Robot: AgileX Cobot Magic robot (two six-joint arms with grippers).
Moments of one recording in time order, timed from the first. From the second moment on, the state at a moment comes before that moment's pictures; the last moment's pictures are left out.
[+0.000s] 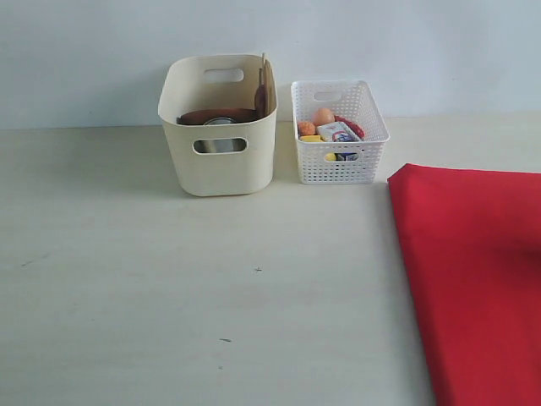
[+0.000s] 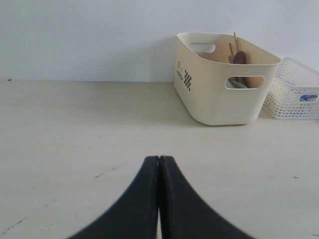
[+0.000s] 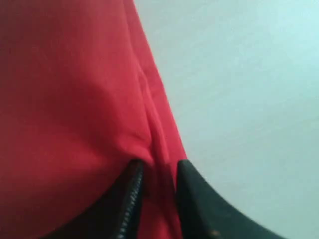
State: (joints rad) left arm -0.20 0.01 0.00 0.10 0.25 -0.18; right arm -0.46 2.08 -1.32 -0.28 0.75 0.14
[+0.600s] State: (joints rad) left arm -0.20 0.01 0.00 0.10 0.26 -0.18; right arm -0.20 1.78 -1.12 0.07 0.70 -0.14
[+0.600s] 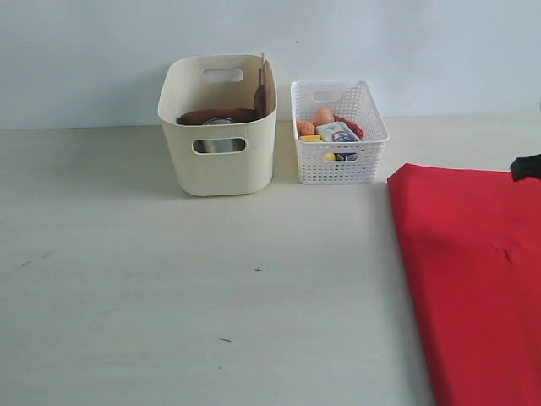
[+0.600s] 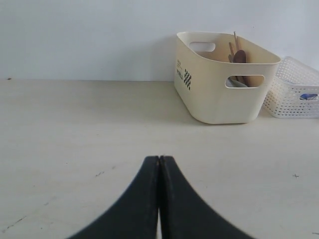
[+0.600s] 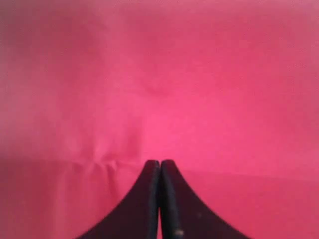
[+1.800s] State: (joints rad) left arm -0.12 0.01 0.00 0.10 0.37 -0.18; right arm -0.09 2.01 -1.11 -0.17 0.55 0.12
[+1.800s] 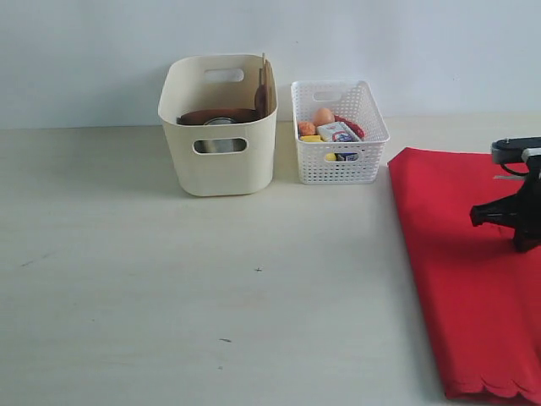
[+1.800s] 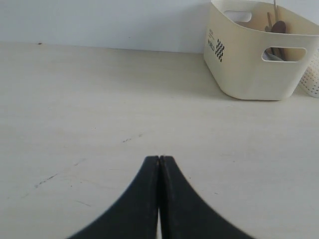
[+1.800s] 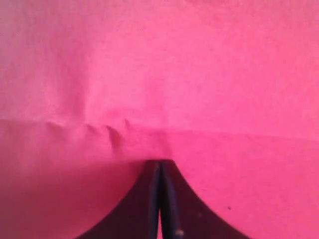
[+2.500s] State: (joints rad) left arm -0.12 0.01 0.00 0.10 0.37 -0.18; right arm -0.09 2.32 -1.65 -0.10 0.56 -0.07
